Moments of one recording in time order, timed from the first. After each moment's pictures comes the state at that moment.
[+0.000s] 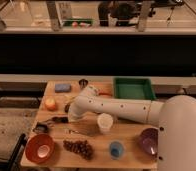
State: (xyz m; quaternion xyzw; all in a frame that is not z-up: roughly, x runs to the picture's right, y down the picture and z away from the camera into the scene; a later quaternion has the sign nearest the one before) arm -0.152 0.167 0.834 -0.26 -0.25 -0.07 0.93
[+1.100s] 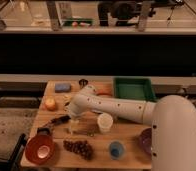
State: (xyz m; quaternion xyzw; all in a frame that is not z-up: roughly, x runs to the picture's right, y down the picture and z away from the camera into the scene) arm -0.168 0.170 0.845 -0.27 -0.28 -0.08 0.92
